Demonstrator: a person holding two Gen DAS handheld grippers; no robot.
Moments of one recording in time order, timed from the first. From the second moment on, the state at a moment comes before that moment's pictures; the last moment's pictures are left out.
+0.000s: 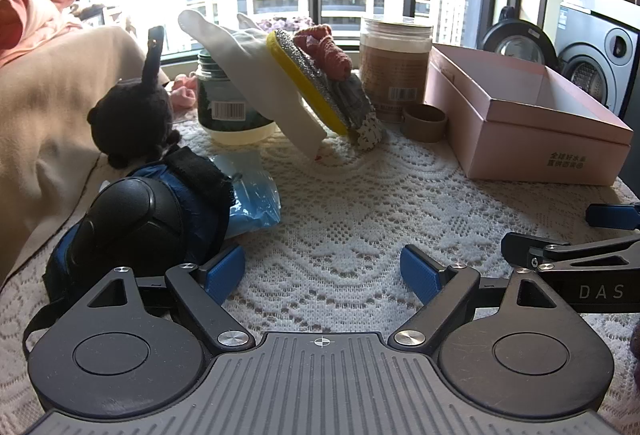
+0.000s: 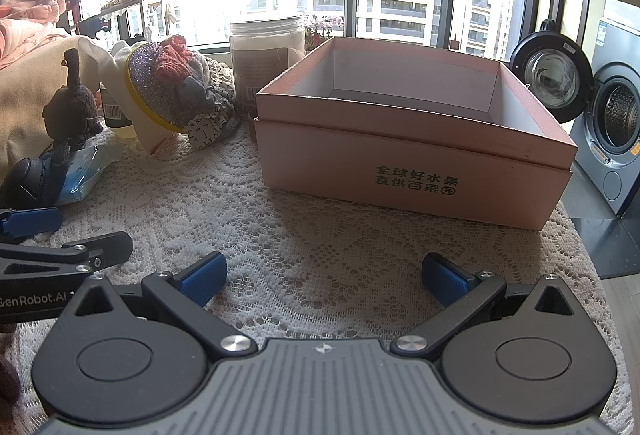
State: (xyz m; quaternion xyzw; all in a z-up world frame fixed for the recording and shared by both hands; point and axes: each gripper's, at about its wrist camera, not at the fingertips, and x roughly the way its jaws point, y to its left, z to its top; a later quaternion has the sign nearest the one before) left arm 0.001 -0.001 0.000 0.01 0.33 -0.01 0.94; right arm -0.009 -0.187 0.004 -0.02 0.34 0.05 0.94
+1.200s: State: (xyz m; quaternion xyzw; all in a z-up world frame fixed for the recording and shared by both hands) left arm 0.005 0.107 0.025 0.07 0.34 -0.11 0.93; right arm 0.000 -0.189 0.009 -0.03 0.38 0.06 0.92
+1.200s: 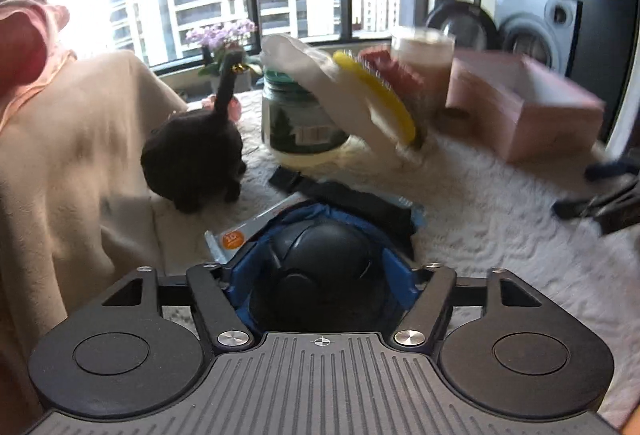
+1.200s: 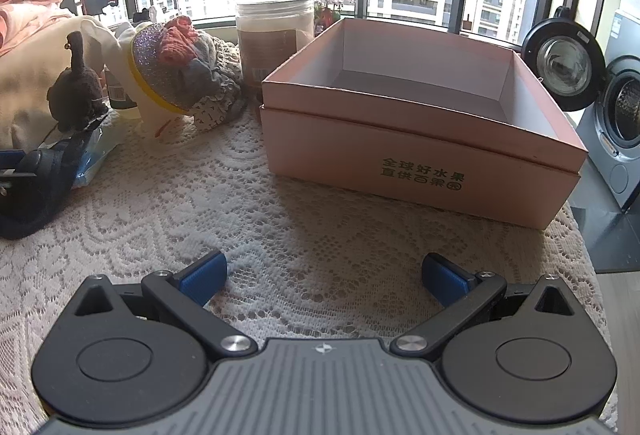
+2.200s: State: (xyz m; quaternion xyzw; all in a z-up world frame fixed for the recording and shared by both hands) left arm -0.054 0.205 0.042 -0.08 0.32 -0.05 0.94; right arm 0.103 0.019 0.036 -0.07 0.40 0.29 0.87
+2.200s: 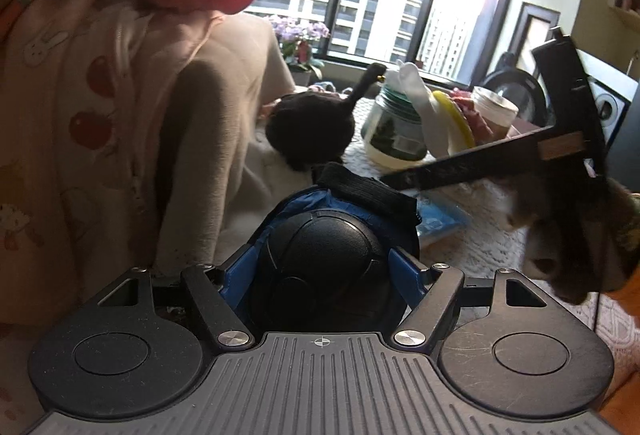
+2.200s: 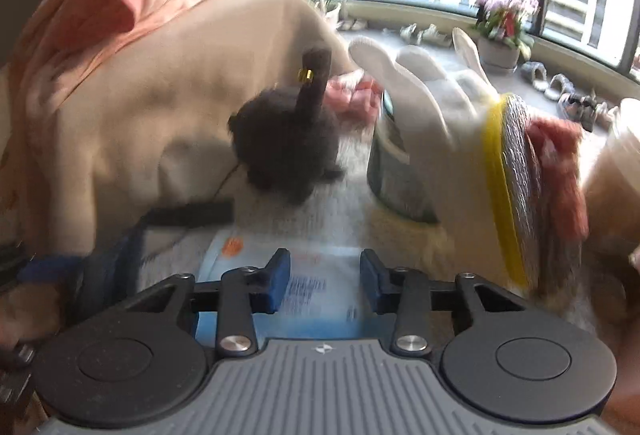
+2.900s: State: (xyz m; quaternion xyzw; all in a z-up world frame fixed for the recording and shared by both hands) left arm -0.043 0.218 0.039 -0.12 0.35 -0.01 0.93; right arm 0.029 -0.014 0.050 -0.11 0.41 0.40 0.82
